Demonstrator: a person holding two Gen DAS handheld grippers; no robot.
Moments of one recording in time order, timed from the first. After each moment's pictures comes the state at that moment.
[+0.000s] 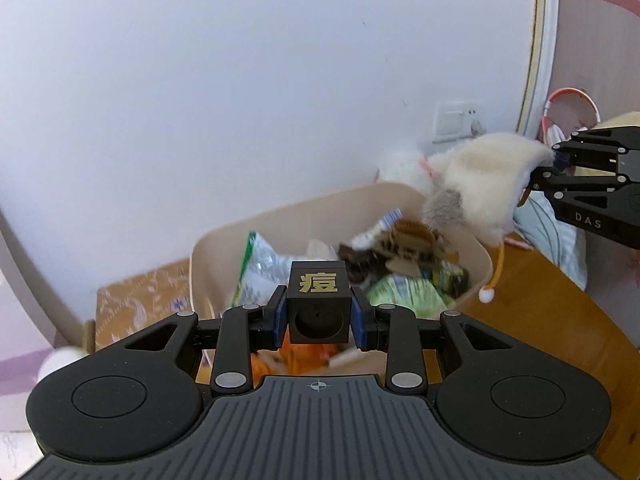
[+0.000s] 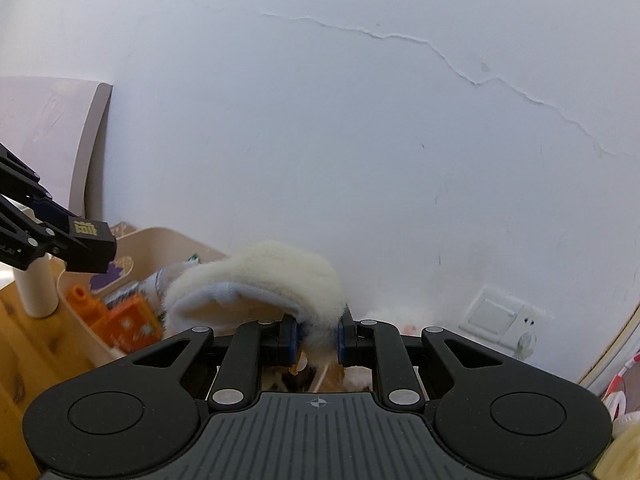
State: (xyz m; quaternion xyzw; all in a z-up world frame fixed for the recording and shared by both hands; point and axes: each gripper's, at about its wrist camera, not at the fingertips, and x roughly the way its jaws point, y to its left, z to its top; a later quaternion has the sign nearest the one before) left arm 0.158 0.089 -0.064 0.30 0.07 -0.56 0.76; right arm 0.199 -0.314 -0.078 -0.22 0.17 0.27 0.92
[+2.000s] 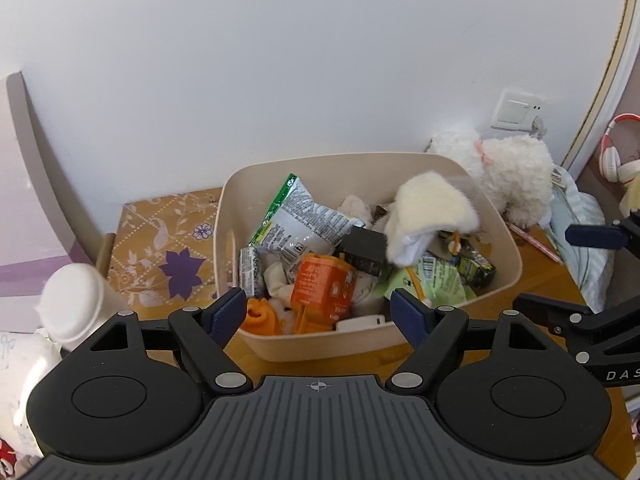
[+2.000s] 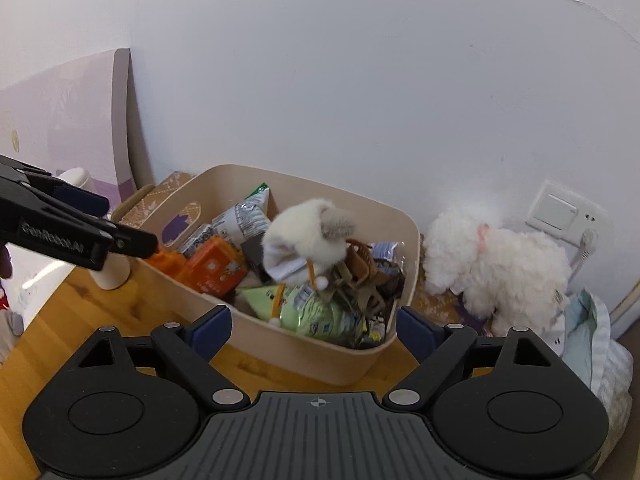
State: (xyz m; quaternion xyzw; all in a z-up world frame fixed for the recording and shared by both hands) left arm 0.162 0.086 -0.062 0.30 0.19 -0.48 0.80; right arm 0.182 -0.302 -0.081 -0.17 0.34 0.29 0.87
